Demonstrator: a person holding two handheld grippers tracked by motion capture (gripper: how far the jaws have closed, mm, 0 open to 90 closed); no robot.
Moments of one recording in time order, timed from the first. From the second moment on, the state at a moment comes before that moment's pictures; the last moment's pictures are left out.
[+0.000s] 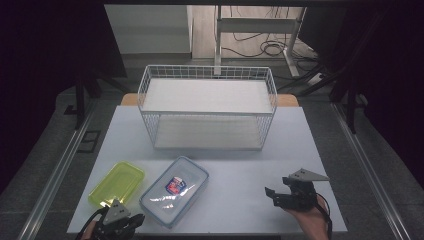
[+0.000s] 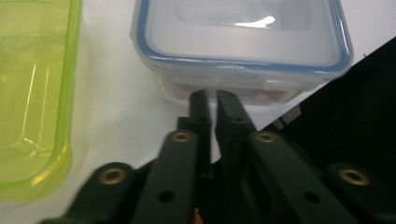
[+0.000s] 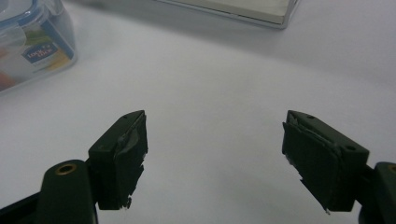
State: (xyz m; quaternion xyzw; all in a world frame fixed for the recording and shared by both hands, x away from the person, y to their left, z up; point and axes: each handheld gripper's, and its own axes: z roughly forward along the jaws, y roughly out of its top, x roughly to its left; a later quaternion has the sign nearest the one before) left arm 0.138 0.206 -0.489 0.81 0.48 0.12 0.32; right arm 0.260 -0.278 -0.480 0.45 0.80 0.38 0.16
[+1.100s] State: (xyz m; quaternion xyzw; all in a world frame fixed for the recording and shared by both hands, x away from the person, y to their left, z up) left arm 0.194 0.194 -0.496 0.82 0.48 0.07 0.29; right arm 0.263 -0.280 -0.482 0.45 0.80 0.37 0.15
